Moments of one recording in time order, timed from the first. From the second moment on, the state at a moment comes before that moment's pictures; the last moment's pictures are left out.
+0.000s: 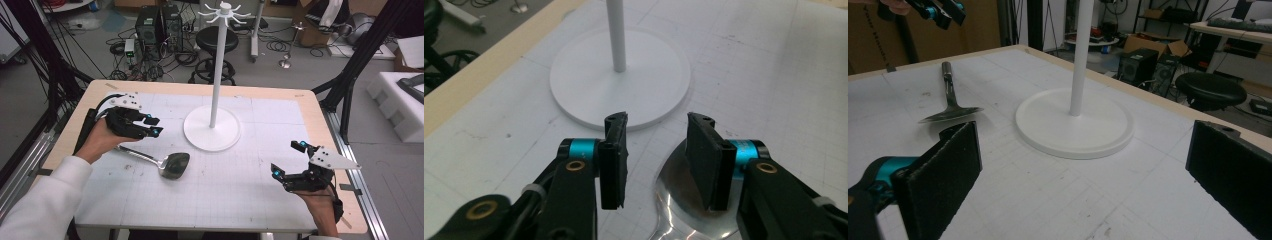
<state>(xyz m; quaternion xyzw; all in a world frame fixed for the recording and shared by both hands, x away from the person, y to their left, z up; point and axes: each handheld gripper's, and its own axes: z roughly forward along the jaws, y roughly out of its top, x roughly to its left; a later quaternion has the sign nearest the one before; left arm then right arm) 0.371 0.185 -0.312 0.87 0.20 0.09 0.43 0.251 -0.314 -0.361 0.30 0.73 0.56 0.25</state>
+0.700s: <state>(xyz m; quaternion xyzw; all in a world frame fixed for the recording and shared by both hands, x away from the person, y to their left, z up) 0.391 0.134 -0.339 0.92 0.18 0.06 0.34 0.250 -0.312 -0.360 0.29 0.73 0.56 0.25</state>
